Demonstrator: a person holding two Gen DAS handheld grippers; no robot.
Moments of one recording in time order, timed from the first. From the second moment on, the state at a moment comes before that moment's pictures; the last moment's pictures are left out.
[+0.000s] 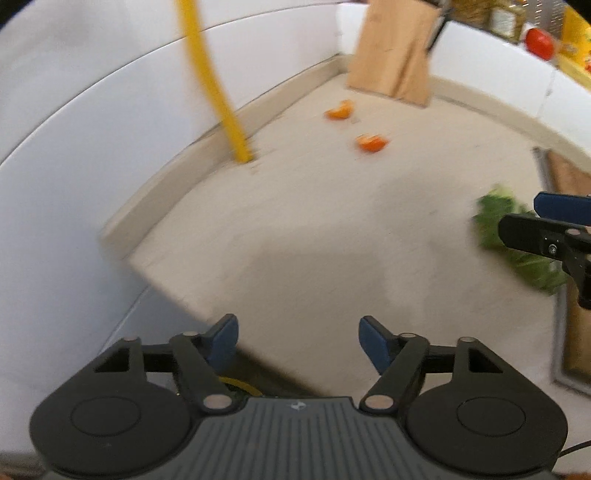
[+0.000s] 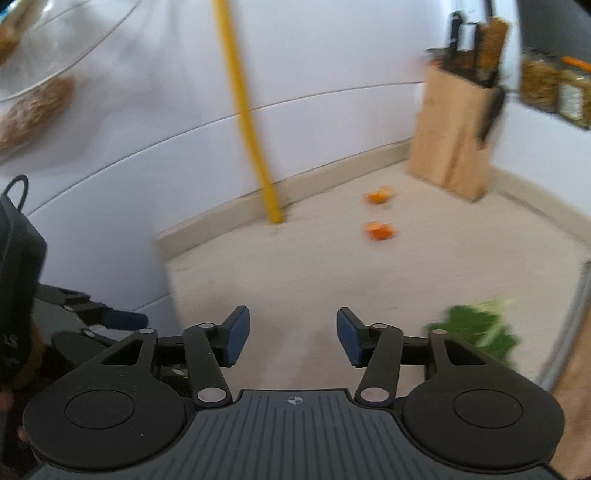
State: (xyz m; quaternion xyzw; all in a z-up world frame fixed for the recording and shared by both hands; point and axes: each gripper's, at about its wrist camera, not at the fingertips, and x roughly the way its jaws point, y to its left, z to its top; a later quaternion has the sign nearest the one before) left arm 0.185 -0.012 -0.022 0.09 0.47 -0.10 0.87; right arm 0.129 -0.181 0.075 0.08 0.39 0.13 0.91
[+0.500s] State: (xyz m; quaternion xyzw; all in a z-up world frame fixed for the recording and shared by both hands) left arm 0.230 -0.095 -0.030 0.13 0.46 -0.17 0.86; right arm 0.138 -0.282 0.039 0.04 0.44 0.03 0.90
